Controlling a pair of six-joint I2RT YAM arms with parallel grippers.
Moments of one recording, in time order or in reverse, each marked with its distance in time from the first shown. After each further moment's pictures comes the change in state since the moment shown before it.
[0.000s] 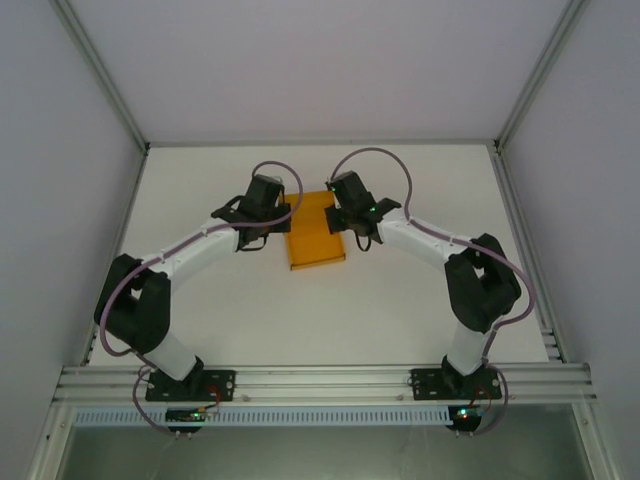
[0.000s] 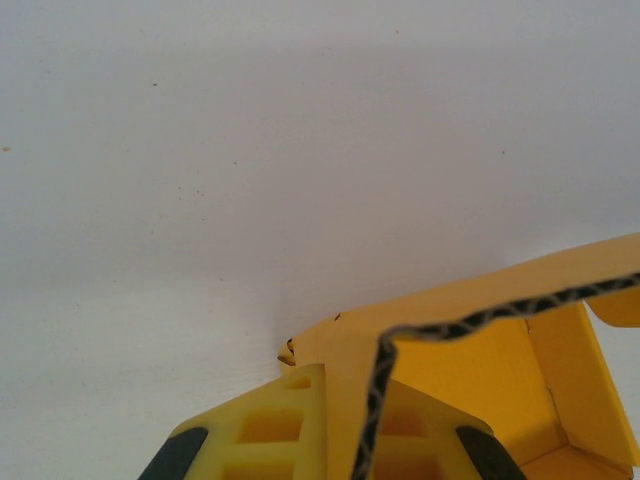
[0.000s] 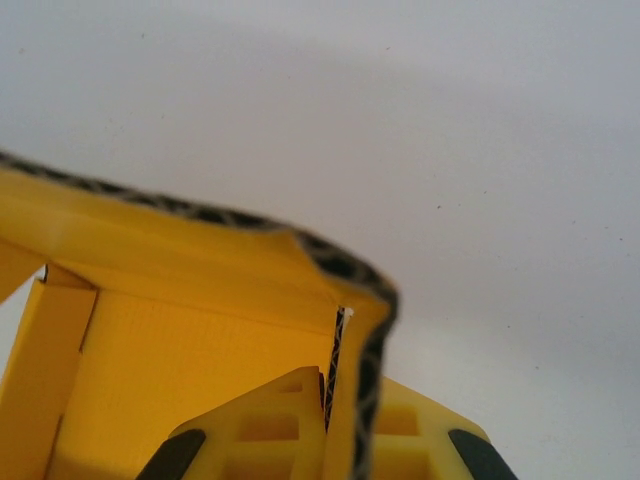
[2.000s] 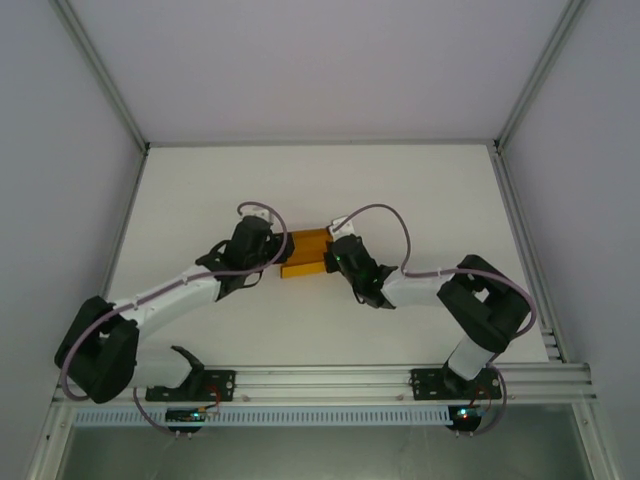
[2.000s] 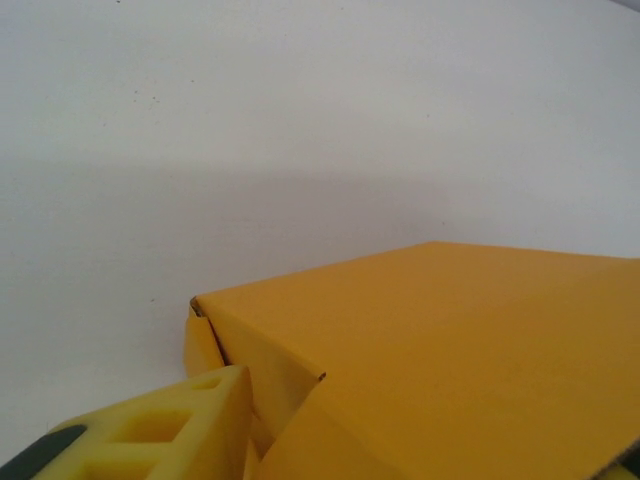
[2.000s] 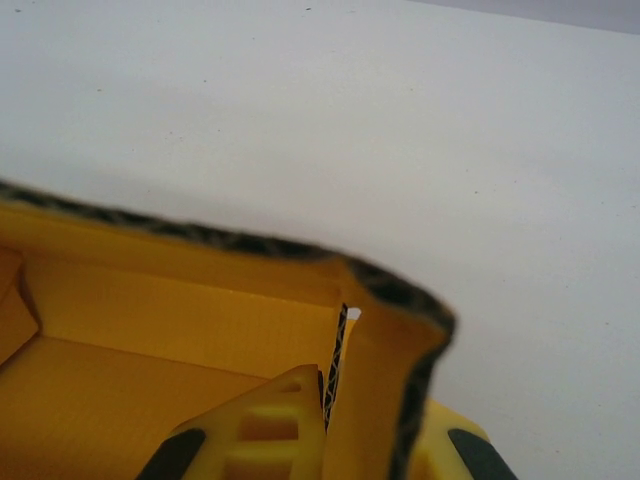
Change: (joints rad) left arm -0.095 -0.315 -0.417 0.263 -0.005 -0.157; right arm 0.202 -0.121 -0.601 0.787 0.269 0.005
